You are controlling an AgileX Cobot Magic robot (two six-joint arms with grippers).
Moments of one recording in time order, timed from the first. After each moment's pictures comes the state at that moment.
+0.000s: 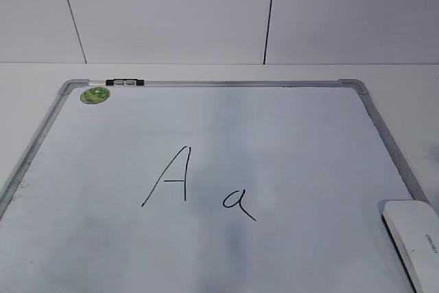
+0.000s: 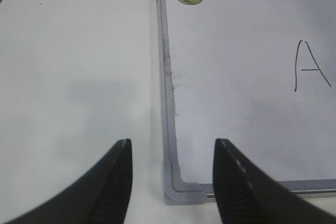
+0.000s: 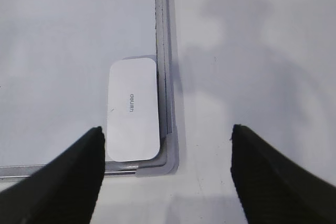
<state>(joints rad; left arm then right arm) -0.06 0.01 -0.50 -0.04 1.11 -0.06 -0.06 0.33 -0.66 0.06 1.16 -0.03</state>
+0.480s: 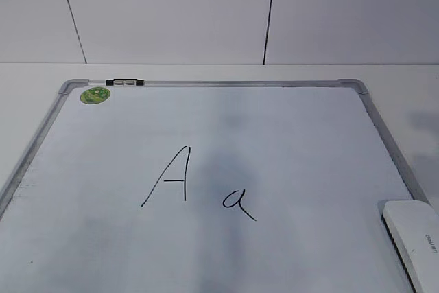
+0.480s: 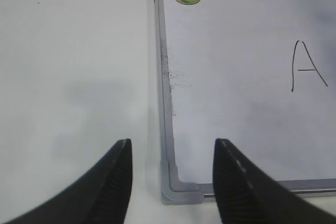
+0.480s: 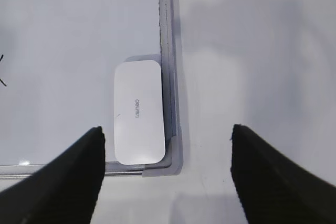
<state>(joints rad) -0.06 0.01 -0.50 -0.05 1.11 -0.06 -0.04 0.62 -0.84 0.07 1.21 -0.03</state>
